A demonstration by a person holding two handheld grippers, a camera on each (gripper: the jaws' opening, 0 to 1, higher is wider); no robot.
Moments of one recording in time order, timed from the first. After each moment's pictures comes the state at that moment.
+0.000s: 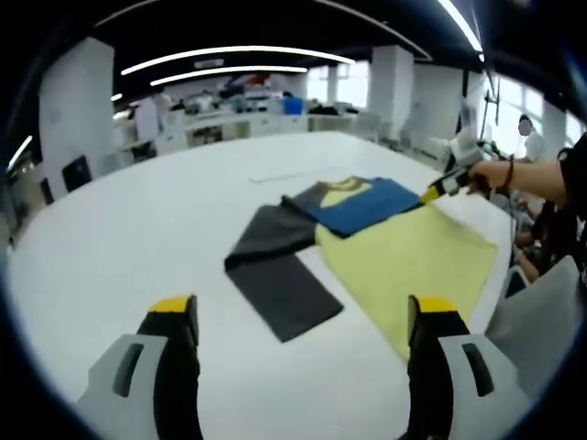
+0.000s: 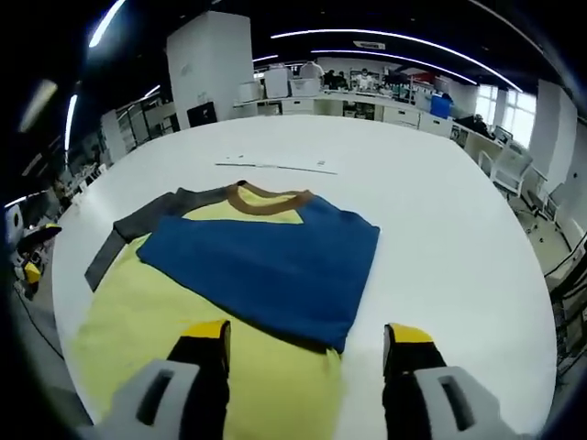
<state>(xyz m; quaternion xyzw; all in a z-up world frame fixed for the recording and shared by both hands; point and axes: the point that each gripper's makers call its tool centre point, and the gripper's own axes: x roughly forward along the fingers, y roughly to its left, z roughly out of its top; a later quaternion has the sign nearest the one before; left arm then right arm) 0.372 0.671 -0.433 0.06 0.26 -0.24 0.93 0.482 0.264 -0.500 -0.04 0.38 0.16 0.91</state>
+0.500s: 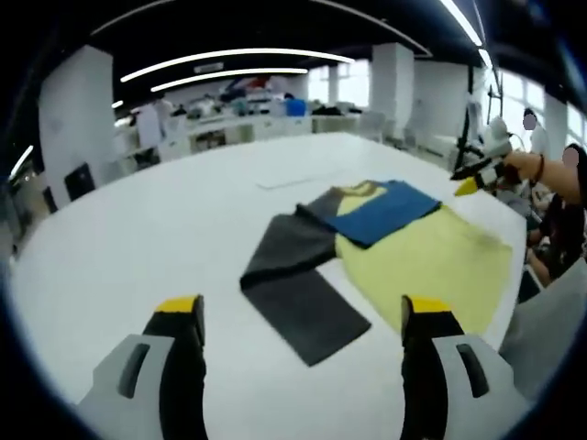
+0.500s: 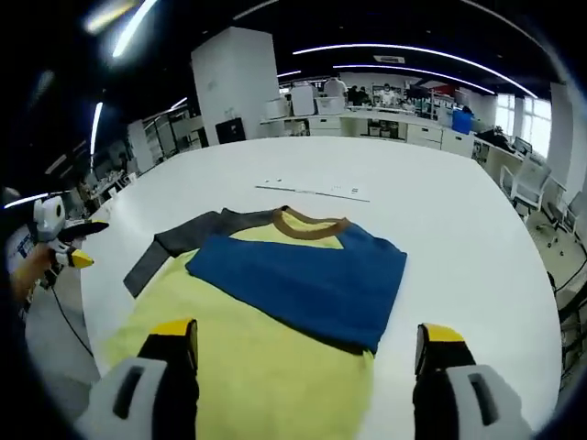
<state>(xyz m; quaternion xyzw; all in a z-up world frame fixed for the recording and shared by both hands) 0.407 0.677 -0.432 0.06 0.25 -0.24 0.94 0.453 0.295 -0.454 -0.02 0.34 0.23 0.91</state>
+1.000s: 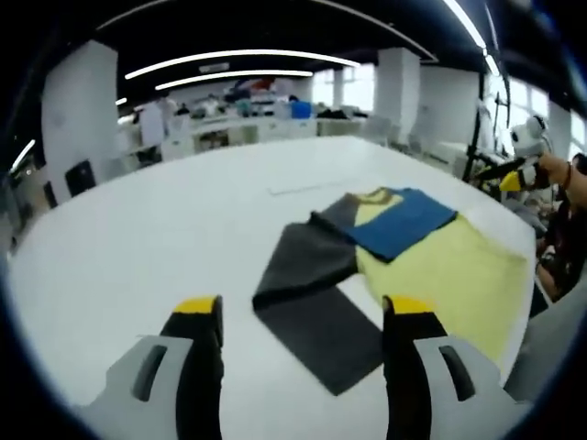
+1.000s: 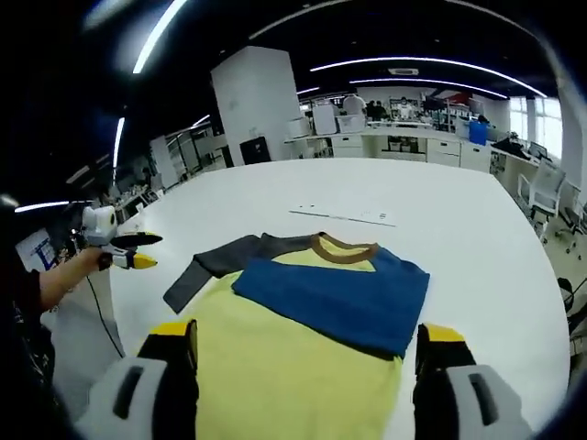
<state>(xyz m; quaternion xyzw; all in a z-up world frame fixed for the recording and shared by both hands) 0.451 0.686 -0.445 0.05 0.25 -0.23 0.94 0.428 0.321 -0.407 0.02 0.30 0.28 0.91</state>
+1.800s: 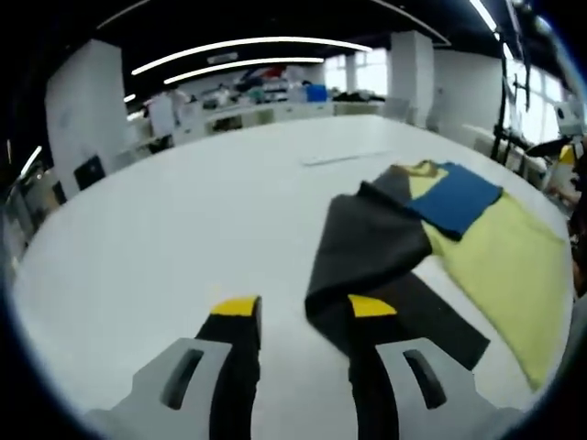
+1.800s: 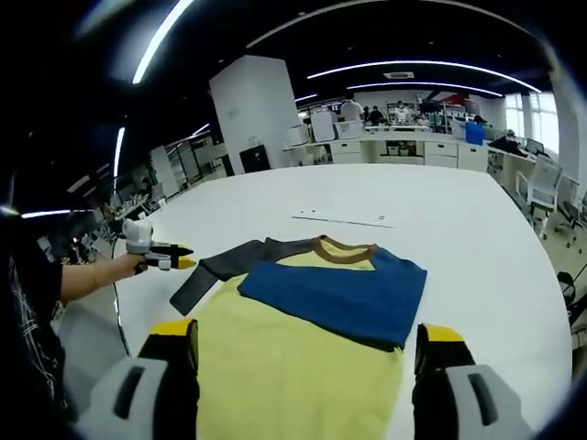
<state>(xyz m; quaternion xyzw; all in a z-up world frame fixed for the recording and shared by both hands) 0.509 0.718 -0.510 0.09 0.28 -0.19 0.94 0.419 0.312 -0.411 0.03 0.30 0.27 0.91</state>
